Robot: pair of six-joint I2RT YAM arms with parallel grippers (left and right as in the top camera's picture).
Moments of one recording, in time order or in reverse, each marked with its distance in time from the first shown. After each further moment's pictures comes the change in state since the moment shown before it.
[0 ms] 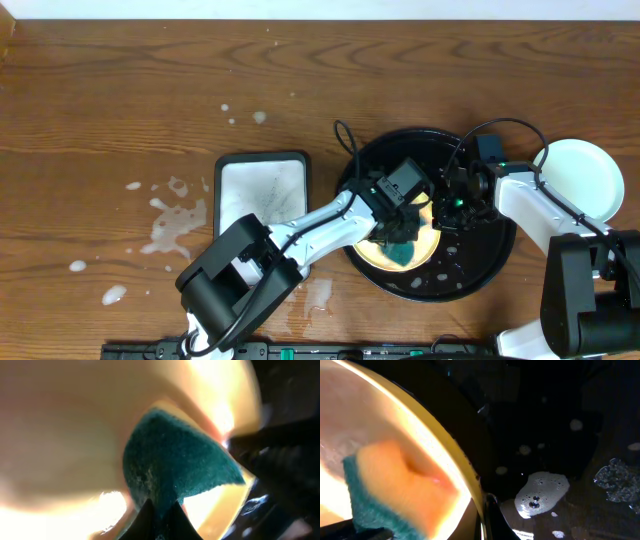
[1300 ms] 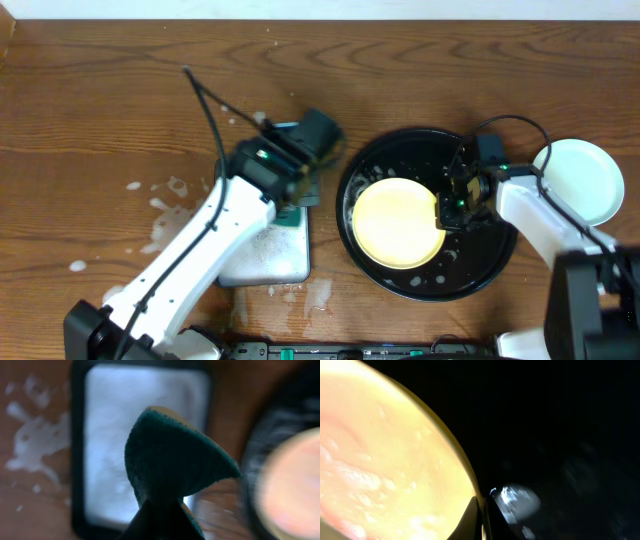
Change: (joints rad) left arm 0.332 -0.437 0.095 -0.708 -0.480 0.161; right arm 0.028 -0.103 -0.013 -0.024 0.149 0.034
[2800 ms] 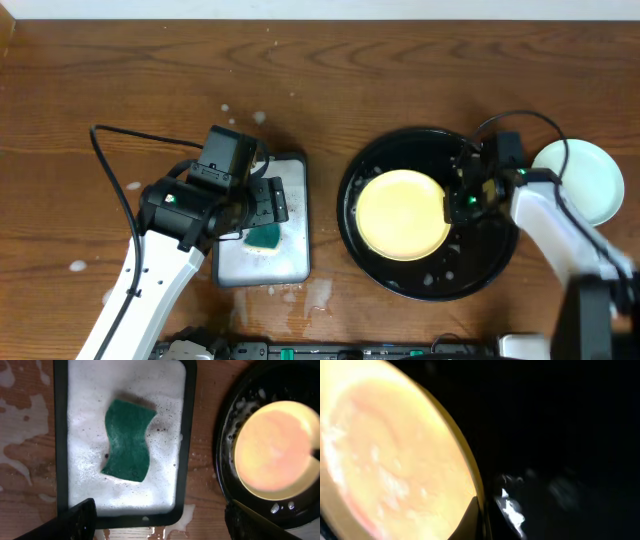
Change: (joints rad) left arm 0.212 -0.309 -0.166 0.065 0.304 0.165; right arm -0.068 -0.050 -0.012 0.077 -0.108 -0.127
